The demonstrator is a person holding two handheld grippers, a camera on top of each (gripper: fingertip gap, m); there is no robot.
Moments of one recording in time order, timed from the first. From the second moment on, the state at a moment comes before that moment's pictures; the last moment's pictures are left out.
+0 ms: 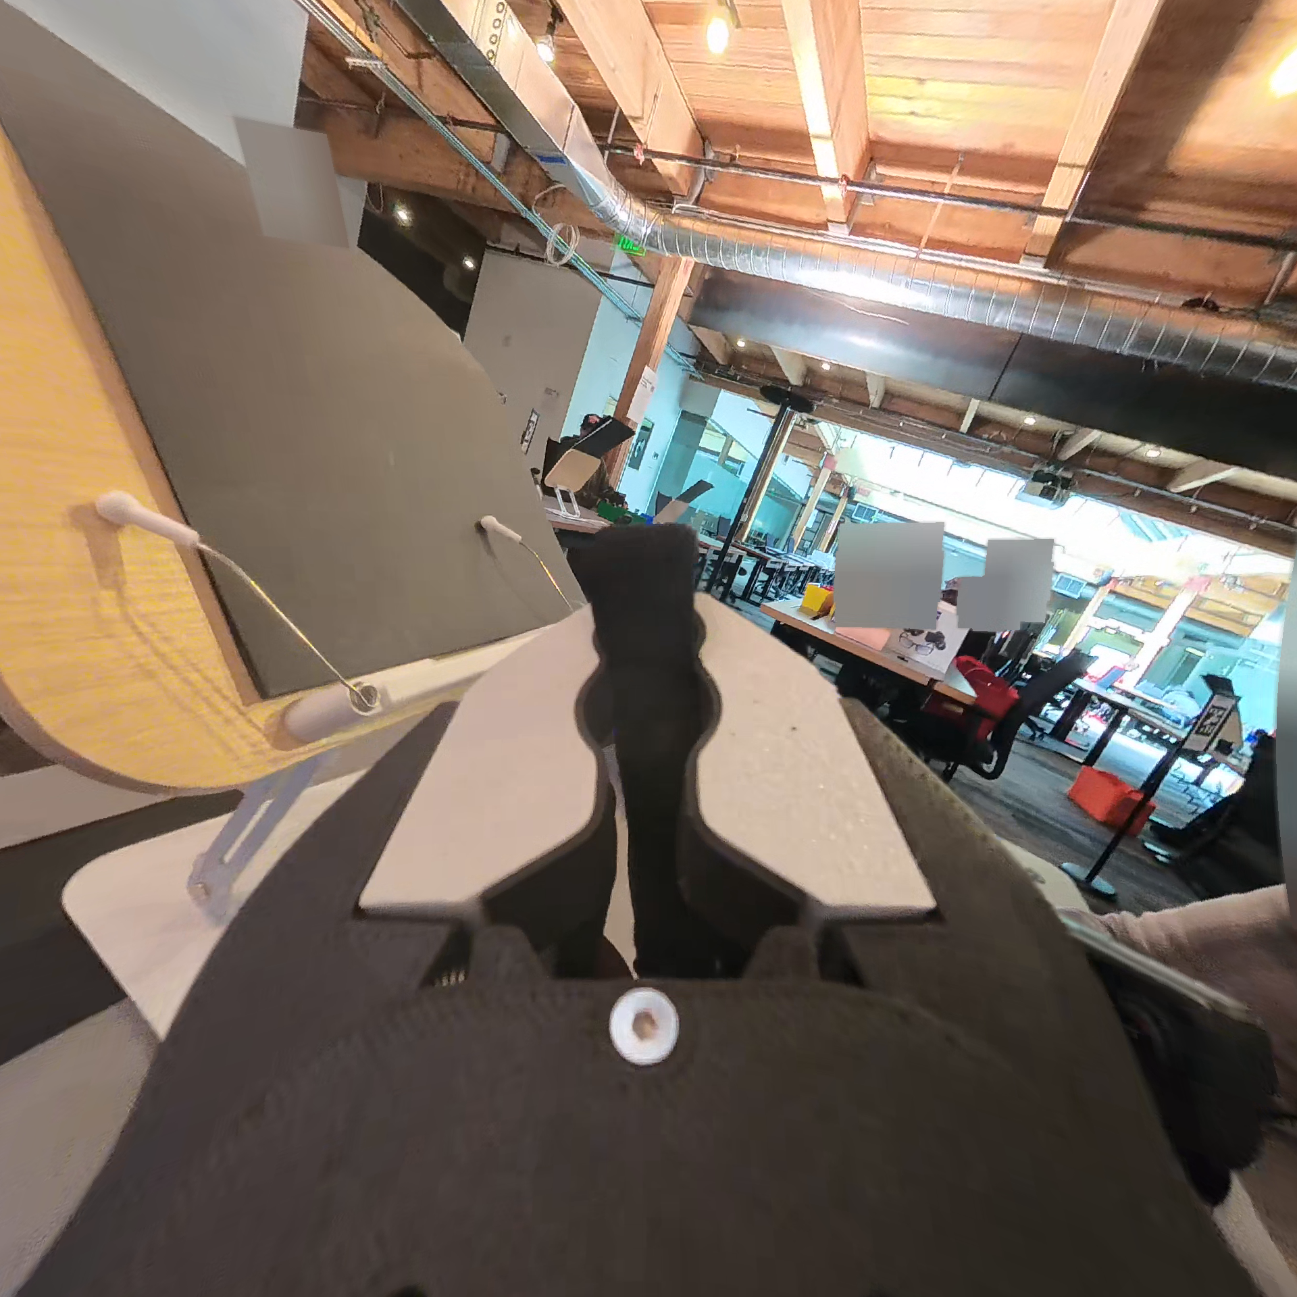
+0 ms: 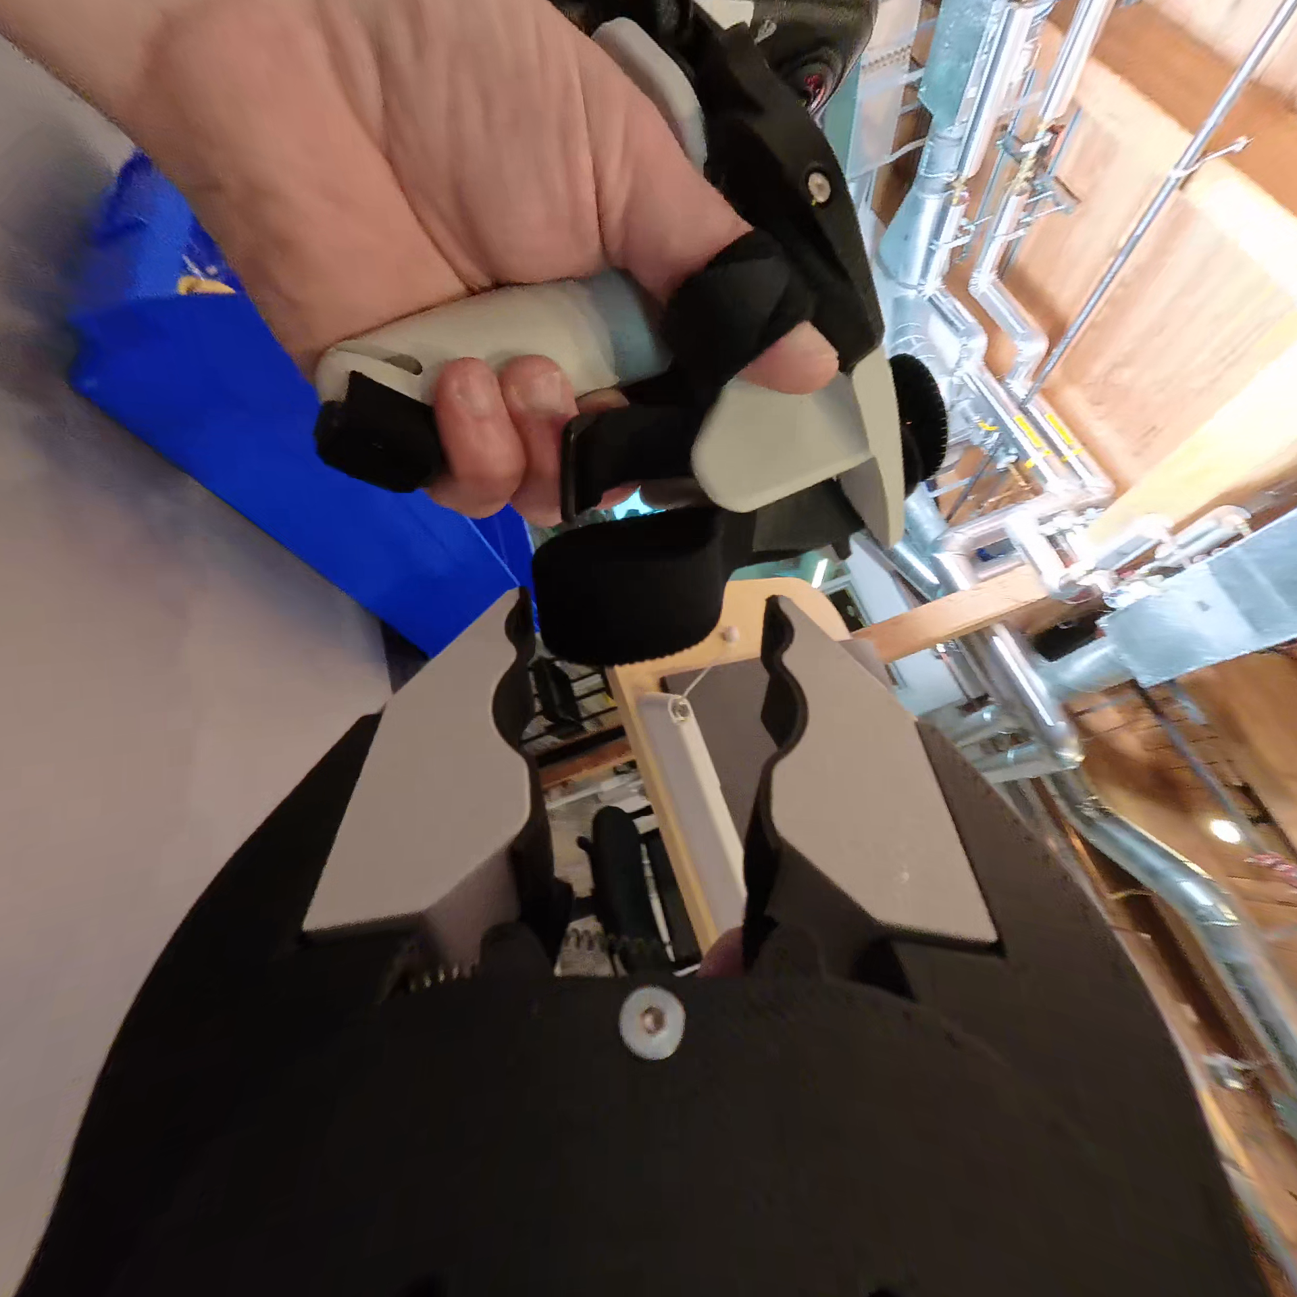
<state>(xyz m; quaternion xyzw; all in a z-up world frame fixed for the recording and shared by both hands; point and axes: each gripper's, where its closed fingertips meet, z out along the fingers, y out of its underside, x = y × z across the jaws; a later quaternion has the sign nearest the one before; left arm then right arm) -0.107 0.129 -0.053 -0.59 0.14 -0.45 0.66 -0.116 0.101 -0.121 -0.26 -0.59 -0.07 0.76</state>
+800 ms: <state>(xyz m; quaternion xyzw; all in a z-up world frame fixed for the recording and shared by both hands) -0.104 0.134 -0.061 -0.60 0.23 -0.29 0.71 -0.088 0.132 -0.102 -0.38 -0.55 0.08 0.74</state>
